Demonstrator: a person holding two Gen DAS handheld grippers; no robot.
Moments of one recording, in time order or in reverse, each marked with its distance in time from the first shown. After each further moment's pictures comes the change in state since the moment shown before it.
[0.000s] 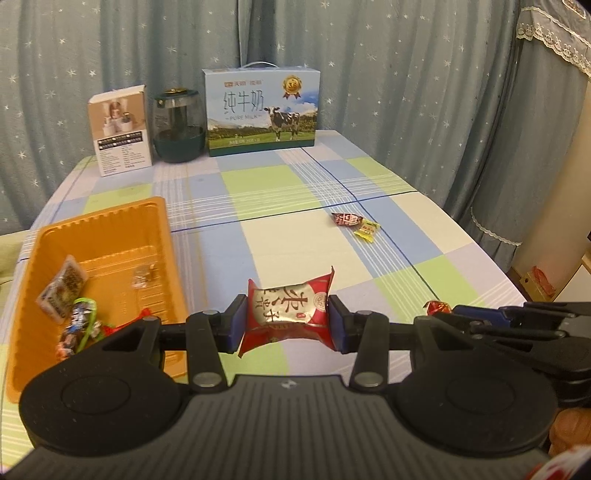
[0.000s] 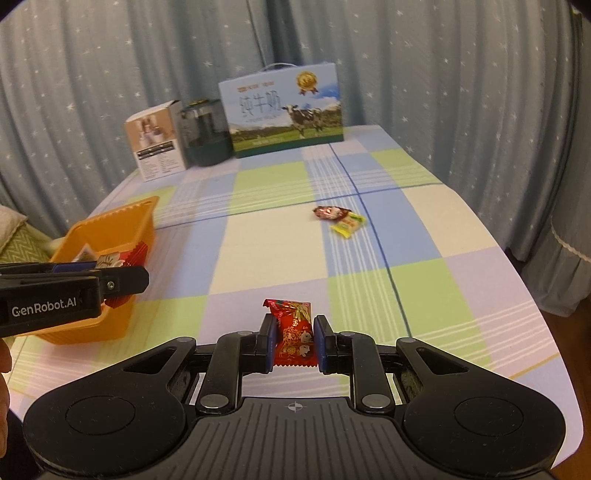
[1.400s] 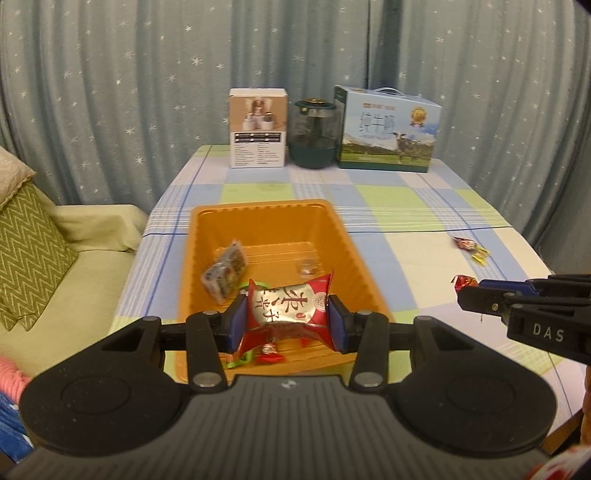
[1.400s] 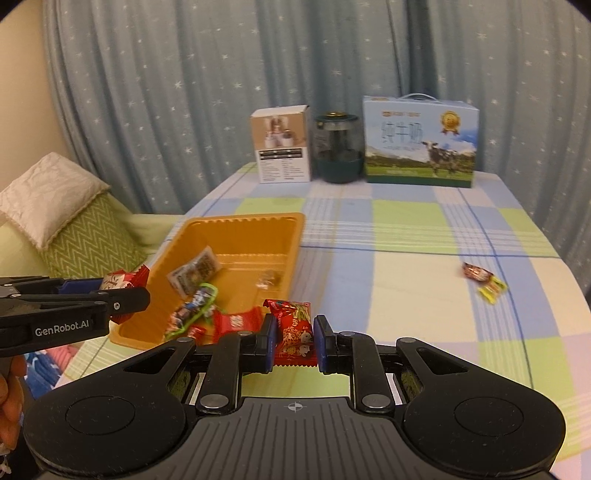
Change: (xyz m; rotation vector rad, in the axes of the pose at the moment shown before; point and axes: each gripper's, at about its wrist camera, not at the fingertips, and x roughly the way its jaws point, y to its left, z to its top) left arm -0.067 0.142 -0.016 -0.154 -0.029 0.216; right arm 0.023 0.140 0.033 -0.204 -0.008 0.228
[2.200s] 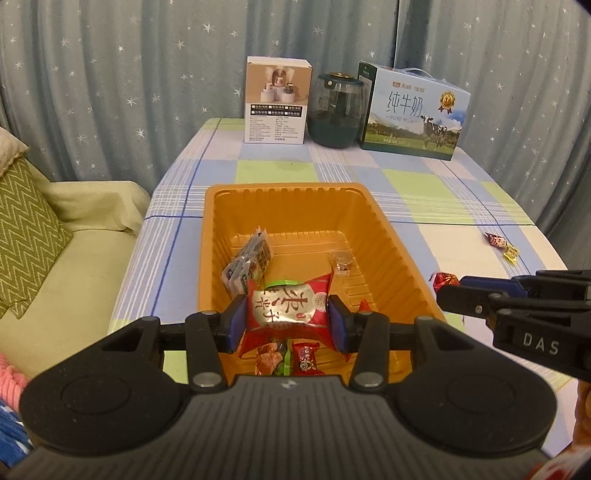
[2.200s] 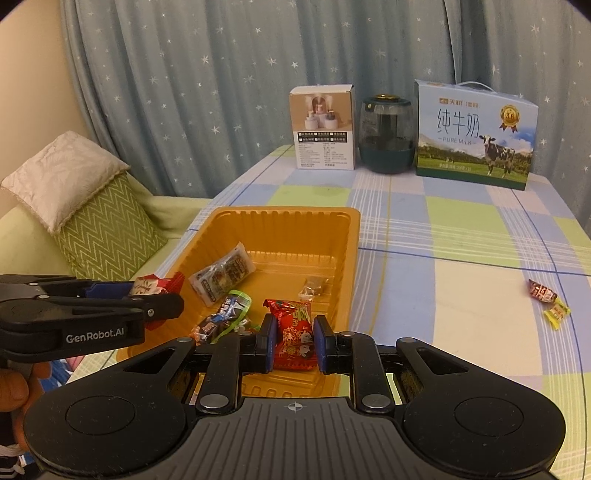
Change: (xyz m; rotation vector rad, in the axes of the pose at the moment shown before) left arm 0.062 0.041 0.010 -0.034 0.077 -0.019; right arm 0.073 0.026 0.016 -0.035 0.056 0.064
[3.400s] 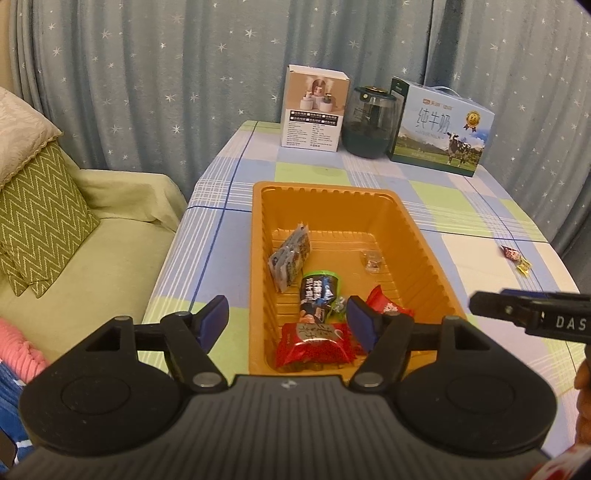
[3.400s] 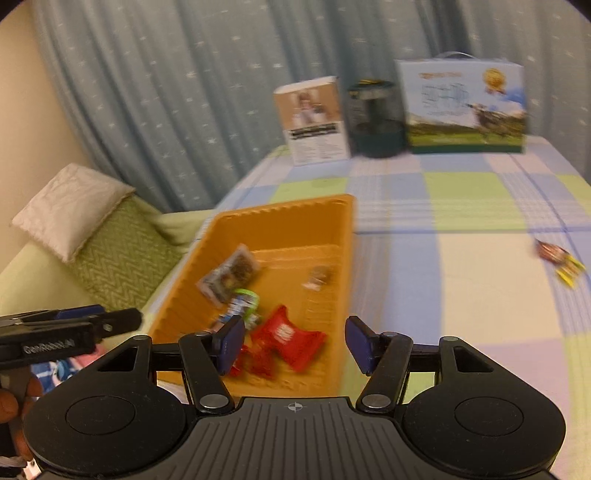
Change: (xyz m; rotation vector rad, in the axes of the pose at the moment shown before) left arm -0.036 0.024 -0.017 -0.073 -0.030 0.062; right arm -0.017 -0.031 -0.018 0.160 0.001 0.035
